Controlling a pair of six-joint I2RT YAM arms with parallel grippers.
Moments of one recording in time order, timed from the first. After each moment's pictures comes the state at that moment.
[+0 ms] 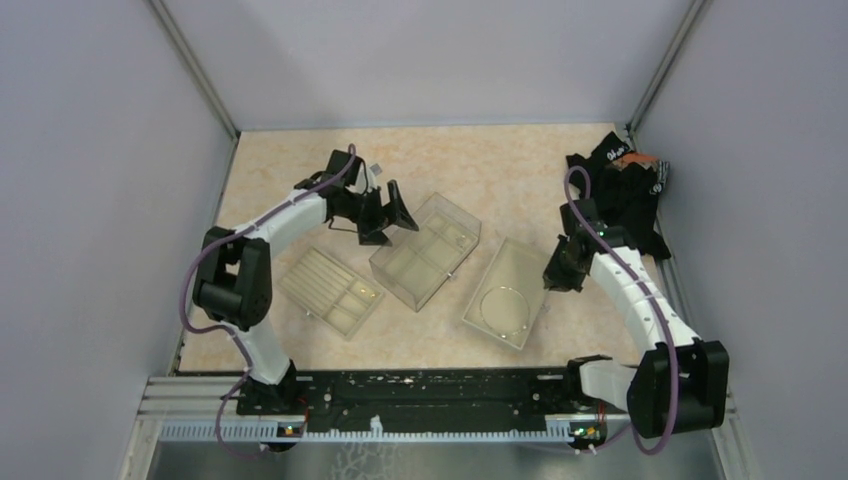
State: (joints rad) left arm -0.36 1.77 1.26 -0.48 0.55 -0.62; right arm 0.14 1.16 0.87 -0.94 0.03 0.62
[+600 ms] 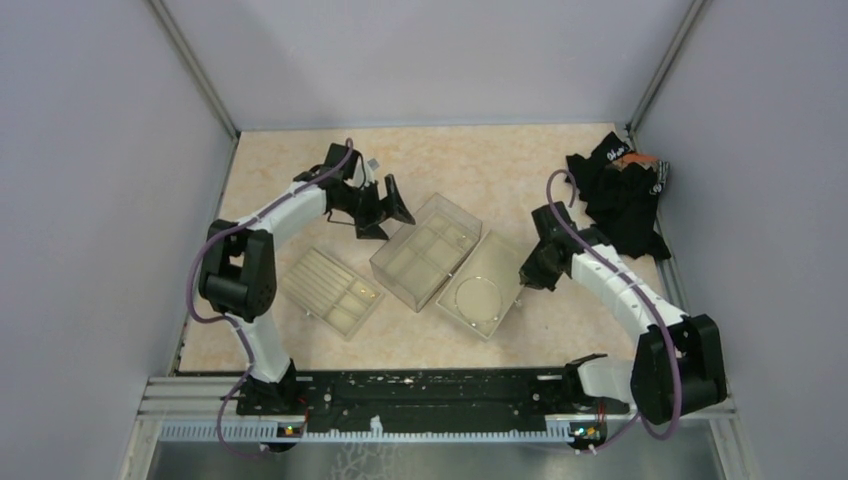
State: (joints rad) left arm -0.34 1.85 1.37 -0.50 0.56 -0.60; right arm 0.29 1.23 0.84 -0.80 0.06 0.89
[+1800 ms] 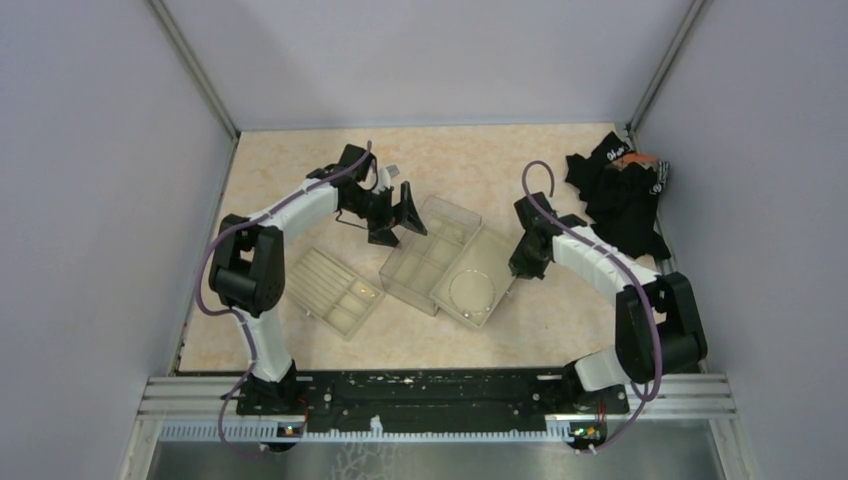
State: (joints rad) left arm -0.39 1.90 1.41 -0.61 0.70 -0.50; right arm 0.35 1.43 0.90 -0.69 0.10 0.85
